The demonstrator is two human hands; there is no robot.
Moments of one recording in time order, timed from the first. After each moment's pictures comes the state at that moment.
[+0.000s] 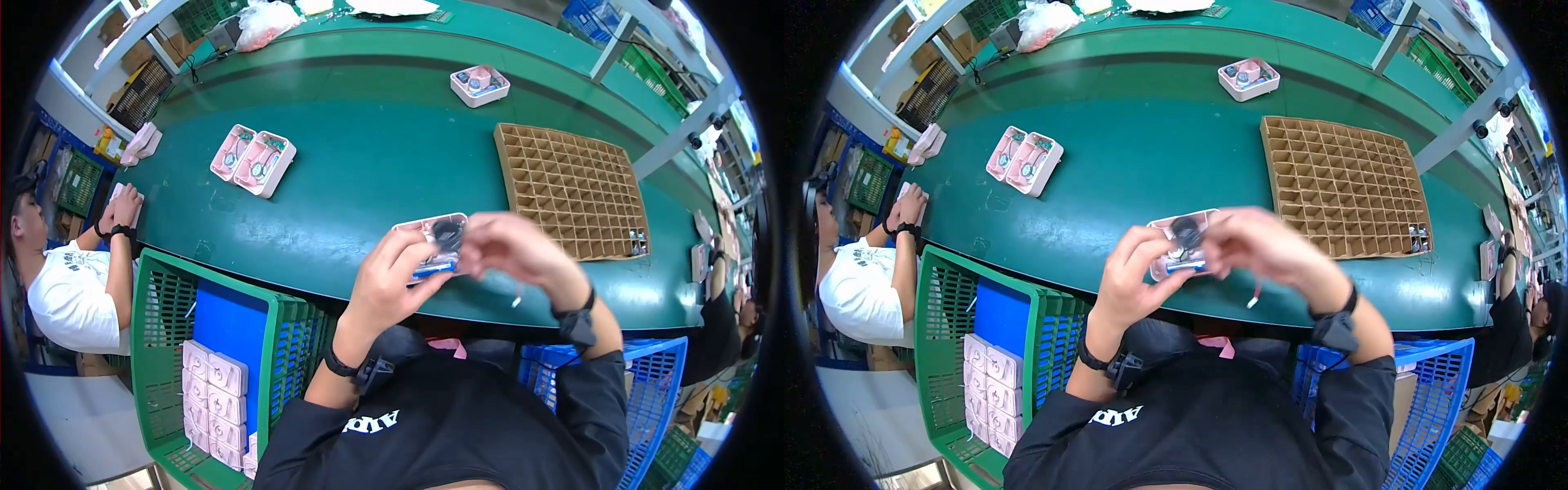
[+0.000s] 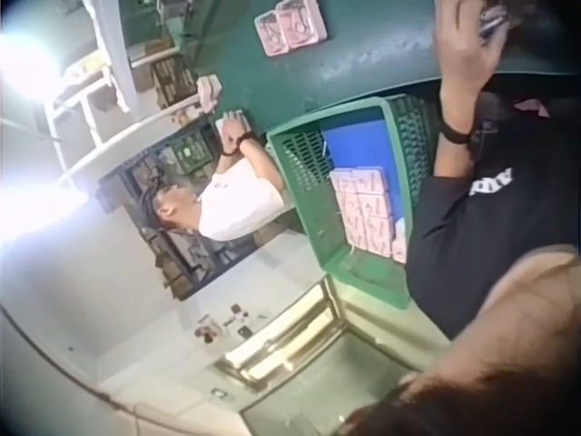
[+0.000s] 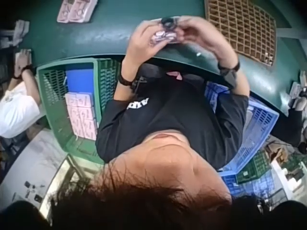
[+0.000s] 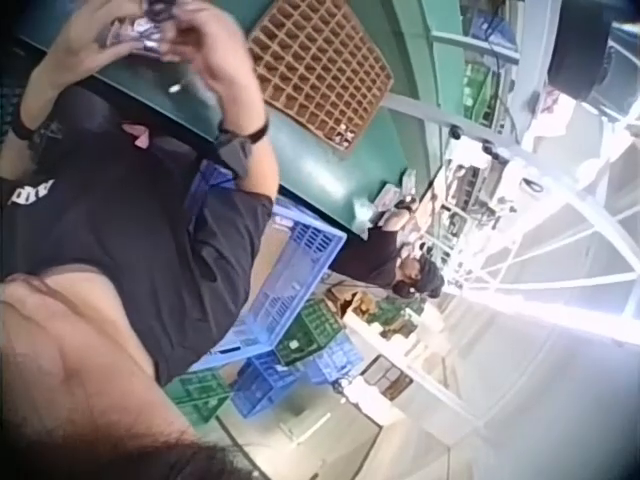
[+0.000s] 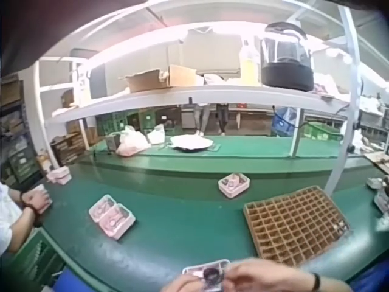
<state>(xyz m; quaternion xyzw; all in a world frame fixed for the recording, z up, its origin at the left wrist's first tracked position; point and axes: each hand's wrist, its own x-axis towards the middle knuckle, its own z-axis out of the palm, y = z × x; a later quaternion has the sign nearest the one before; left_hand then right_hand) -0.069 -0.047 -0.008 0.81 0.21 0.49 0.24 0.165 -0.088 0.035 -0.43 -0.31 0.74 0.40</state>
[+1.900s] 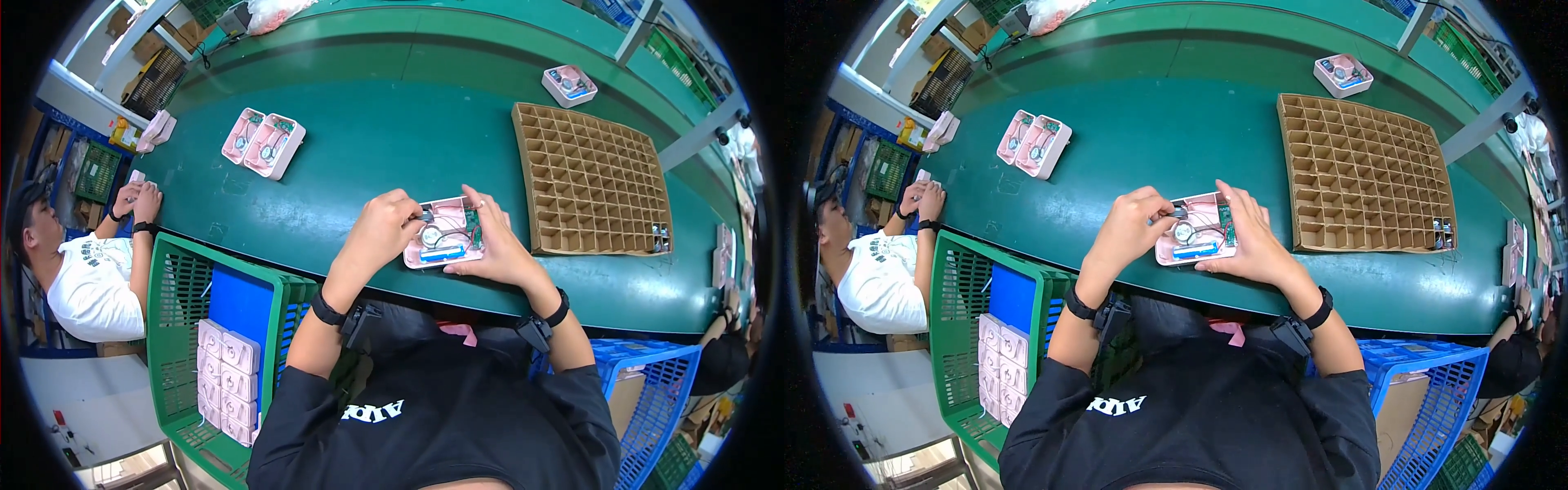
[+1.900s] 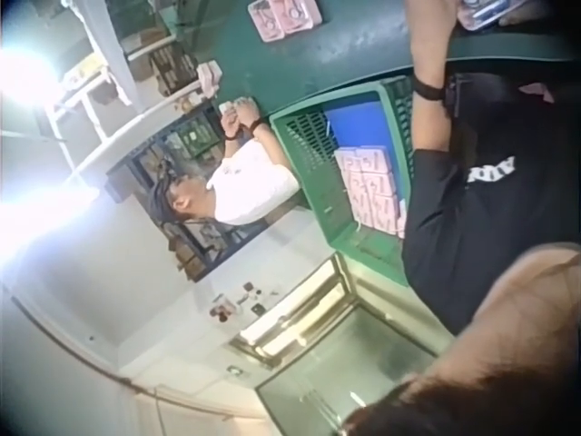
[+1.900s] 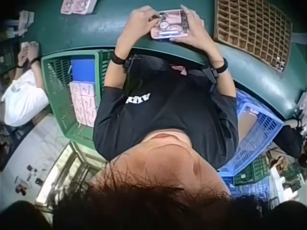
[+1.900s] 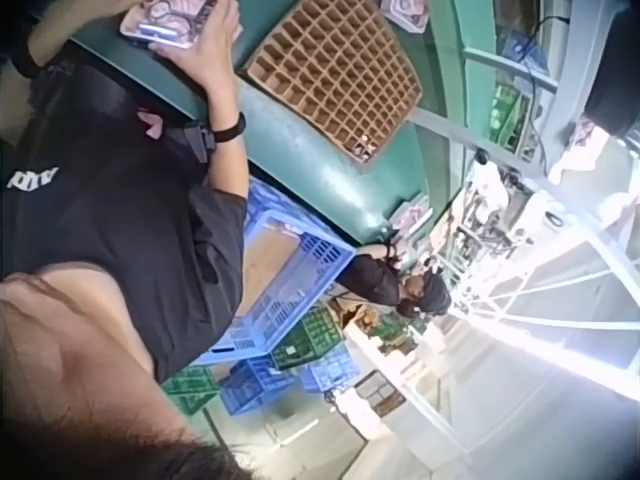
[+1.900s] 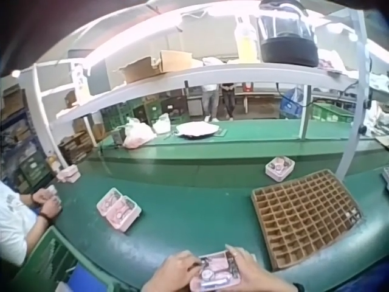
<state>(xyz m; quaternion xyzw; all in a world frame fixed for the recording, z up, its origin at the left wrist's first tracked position) -0.072 0.020 -0.052 0.87 0.31 0.26 0.26 0.168 -0.089 -0.072 -0.57 -0.71 0.26 0.31</state>
